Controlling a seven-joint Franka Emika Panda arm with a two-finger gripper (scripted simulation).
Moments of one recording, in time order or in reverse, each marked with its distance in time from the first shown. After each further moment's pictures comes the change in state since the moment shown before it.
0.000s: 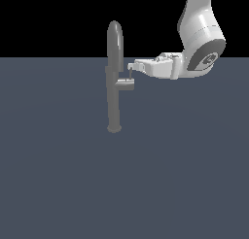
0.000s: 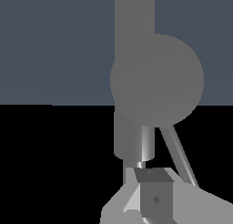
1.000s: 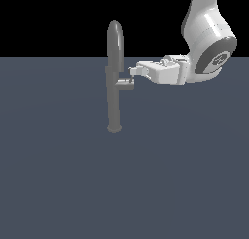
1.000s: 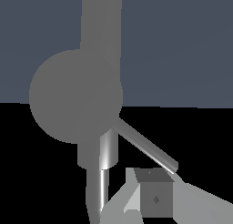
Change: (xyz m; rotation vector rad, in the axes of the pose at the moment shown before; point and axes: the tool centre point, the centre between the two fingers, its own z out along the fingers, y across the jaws) arm 0.008 0.039 0.000 -0.007 0.003 -0.021
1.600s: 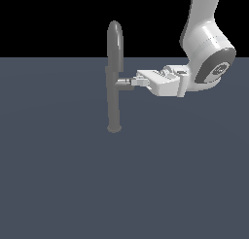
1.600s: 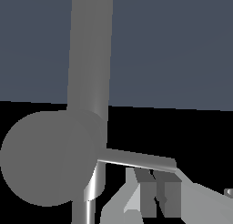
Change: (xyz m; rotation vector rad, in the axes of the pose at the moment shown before) arm 0.029 0.013 0.000 -0.008 0.000 -0.019
